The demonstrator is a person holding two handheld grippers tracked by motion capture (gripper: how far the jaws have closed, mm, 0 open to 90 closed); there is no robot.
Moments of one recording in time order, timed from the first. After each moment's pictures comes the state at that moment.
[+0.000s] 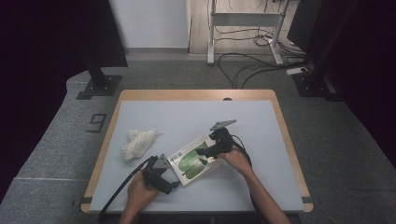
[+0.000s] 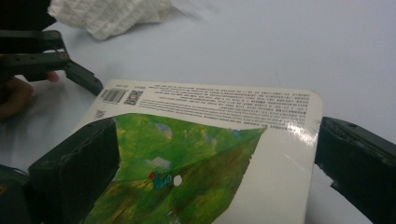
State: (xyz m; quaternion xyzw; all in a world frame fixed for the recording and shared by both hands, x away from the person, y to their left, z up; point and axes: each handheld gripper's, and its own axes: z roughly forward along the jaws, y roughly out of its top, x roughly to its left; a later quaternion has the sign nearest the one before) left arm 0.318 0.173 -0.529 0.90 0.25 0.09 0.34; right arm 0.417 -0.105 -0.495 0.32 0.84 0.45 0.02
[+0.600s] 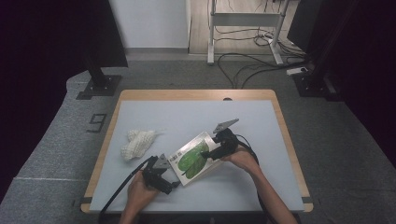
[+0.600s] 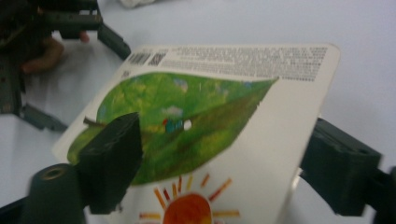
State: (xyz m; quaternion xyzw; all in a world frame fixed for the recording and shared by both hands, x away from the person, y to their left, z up) left arm 0.318 0.173 -0.529 0.90 0.25 0.09 0.34; right arm 0.412 -0.120 -0.485 0.25 0.87 0.41 0.00
